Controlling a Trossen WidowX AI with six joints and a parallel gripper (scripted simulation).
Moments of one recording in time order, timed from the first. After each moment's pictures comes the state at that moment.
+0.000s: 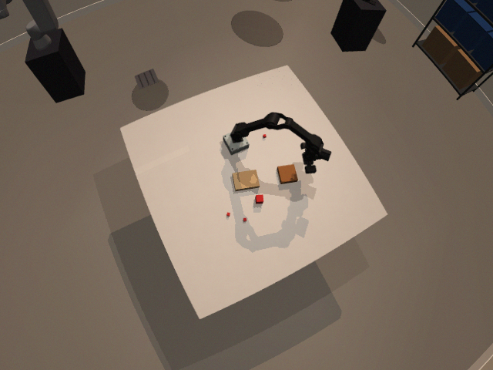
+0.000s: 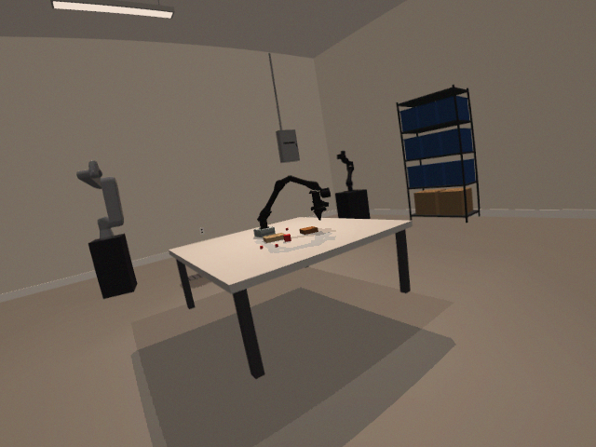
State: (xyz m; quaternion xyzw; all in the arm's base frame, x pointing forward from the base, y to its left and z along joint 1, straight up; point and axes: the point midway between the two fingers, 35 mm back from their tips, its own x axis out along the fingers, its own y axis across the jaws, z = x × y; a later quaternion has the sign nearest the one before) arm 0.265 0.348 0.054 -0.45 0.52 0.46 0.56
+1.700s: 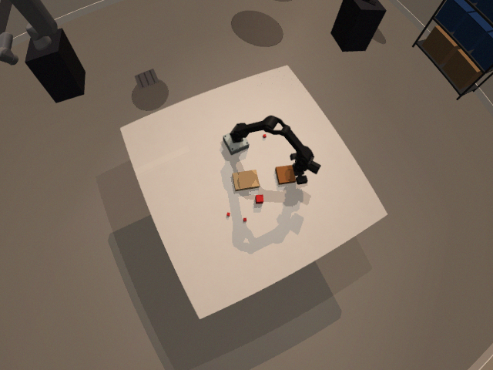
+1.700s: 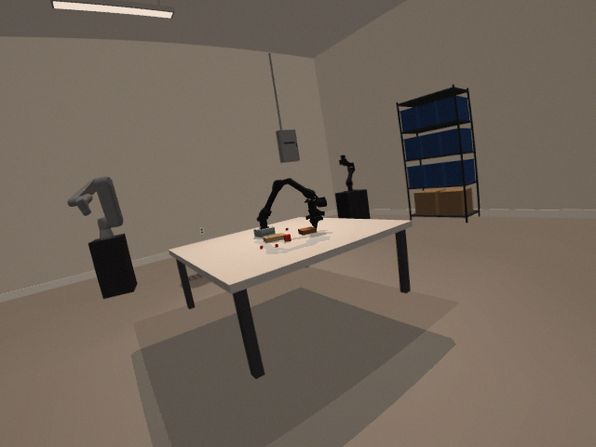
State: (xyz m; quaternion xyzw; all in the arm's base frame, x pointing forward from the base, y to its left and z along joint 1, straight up) arm 0.296 0.292 0.000 -0.48 0.51 0.48 0.53
